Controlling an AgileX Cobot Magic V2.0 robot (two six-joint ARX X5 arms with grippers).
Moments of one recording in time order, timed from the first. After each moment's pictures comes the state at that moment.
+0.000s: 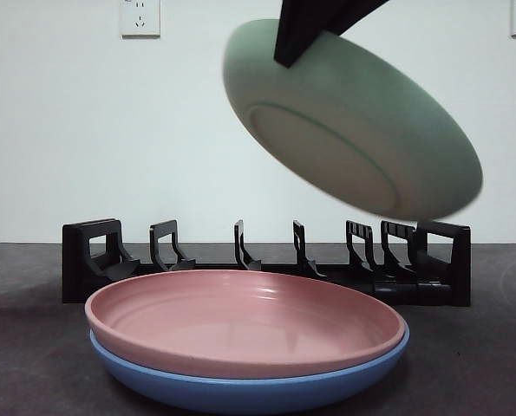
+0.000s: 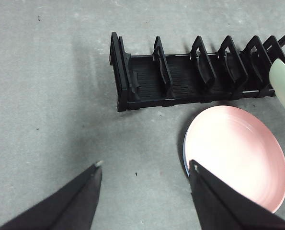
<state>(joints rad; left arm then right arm) -0.40 0.71 1.10 -1.08 -0.03 -0.27 1.12 1.21 1.11 -0.80 0.13 0.10</state>
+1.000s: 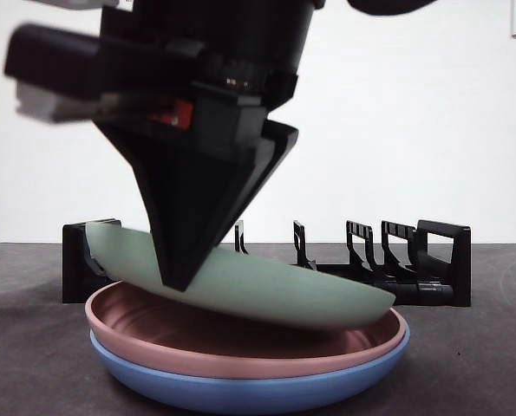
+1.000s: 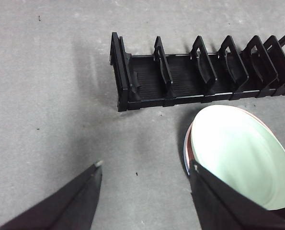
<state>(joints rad) -0.40 0.71 1.10 -1.08 -0.03 -0.26 1.30 1.59 1.11 -0.69 0.24 -0.03</state>
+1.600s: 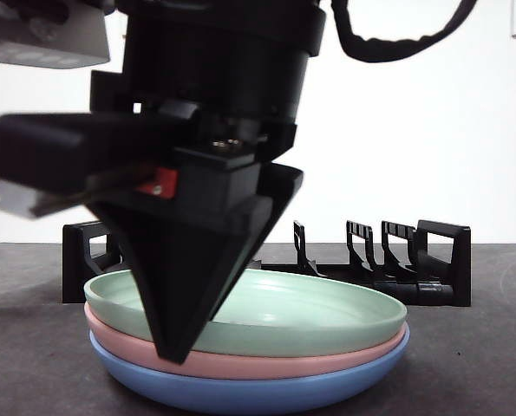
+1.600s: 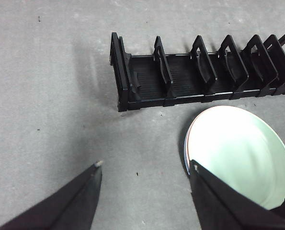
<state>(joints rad) -0.40 0.71 1.10 -1.08 -0.03 -0.26 1.30 1.65 1.11 -0.72 0.20 0.01</state>
